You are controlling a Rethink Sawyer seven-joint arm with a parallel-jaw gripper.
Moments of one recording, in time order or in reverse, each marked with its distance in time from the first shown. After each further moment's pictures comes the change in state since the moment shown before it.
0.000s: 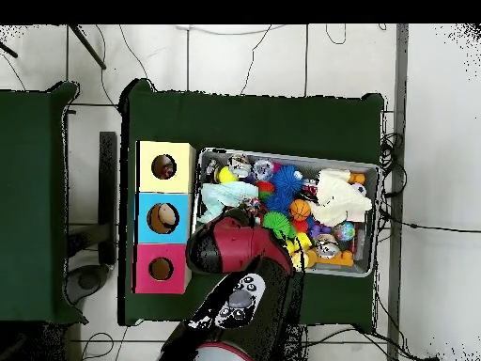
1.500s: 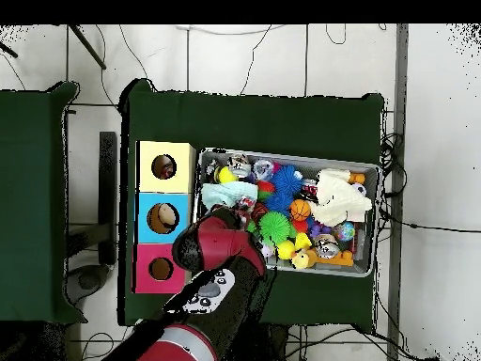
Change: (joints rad) arm 0.115 0.146 -0.073 -0.015 0.215 -0.098 0.000
